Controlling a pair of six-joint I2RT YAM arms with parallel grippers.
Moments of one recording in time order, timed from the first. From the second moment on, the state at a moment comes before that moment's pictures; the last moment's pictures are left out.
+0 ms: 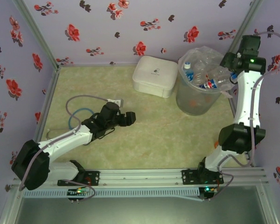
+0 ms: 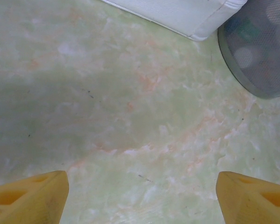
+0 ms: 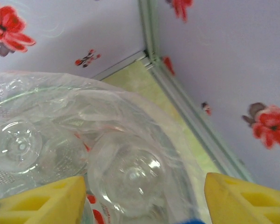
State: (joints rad) left arm -0.76 1.25 0.72 -0.13 -0.05 -0.63; right arm -0.21 1.70 2.01 -1.05 0.05 0.27
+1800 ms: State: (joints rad) left arm -0.57 0.95 0.71 -0.43 -0.15 -0.55; right arm 0.21 1.22 1.57 -1.05 -0.07 0.37
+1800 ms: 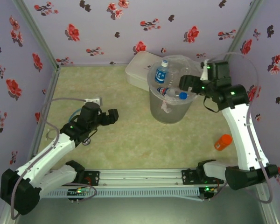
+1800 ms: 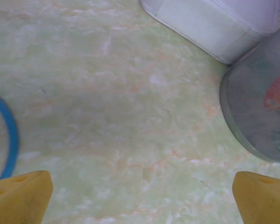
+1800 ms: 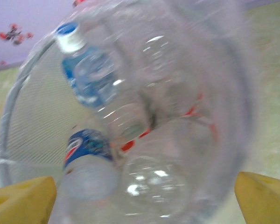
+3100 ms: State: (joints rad) left arm -0.13 0.88 0.54 -0.38 -0.27 -0.31; right arm 0.21 1.15 1.22 -0.77 -0.38 0.49
